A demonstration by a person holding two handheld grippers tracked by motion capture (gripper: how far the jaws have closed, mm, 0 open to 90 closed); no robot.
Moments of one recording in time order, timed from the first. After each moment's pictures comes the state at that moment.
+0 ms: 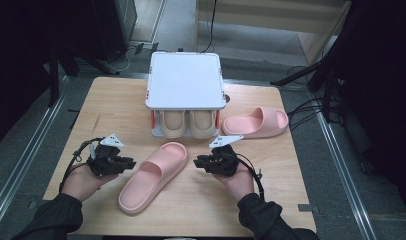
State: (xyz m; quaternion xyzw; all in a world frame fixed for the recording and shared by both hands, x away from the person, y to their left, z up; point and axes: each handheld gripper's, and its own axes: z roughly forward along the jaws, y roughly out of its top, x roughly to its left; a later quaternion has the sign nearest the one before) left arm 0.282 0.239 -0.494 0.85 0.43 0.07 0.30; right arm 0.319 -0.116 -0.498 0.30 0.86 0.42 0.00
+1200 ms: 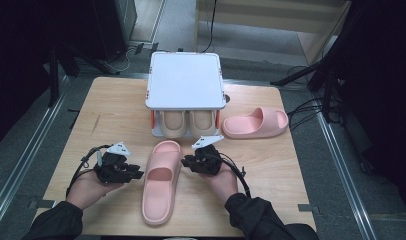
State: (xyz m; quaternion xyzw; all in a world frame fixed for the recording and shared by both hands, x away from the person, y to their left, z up) left arm 0.270 0.227 -0.498 0.85 0.40 0.03 0.33; right arm 0.326 -0.079 -0.513 0.29 0.86 0.41 0.03
